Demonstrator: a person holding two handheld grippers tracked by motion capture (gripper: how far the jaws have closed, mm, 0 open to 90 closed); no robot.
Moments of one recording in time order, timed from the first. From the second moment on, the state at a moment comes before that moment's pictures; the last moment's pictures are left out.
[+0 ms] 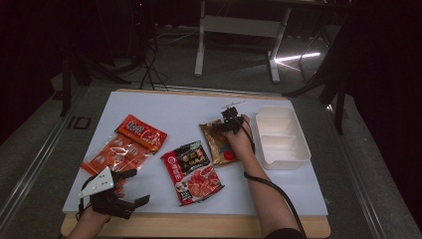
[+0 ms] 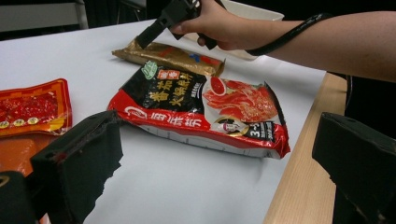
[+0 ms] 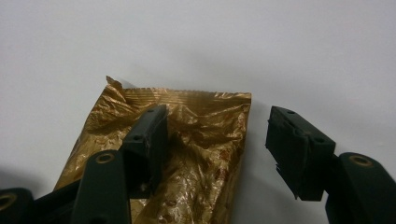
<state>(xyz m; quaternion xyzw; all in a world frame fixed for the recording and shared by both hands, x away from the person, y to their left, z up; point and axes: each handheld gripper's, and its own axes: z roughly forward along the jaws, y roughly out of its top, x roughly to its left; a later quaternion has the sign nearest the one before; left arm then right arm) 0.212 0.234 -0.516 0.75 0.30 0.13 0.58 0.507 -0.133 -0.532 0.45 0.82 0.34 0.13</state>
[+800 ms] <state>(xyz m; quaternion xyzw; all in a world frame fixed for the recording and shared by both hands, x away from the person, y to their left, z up) 0.213 0.234 -0.517 0.75 0.30 0.12 0.57 0.507 -0.123 -0.530 0.46 0.83 0.31 0.11</state>
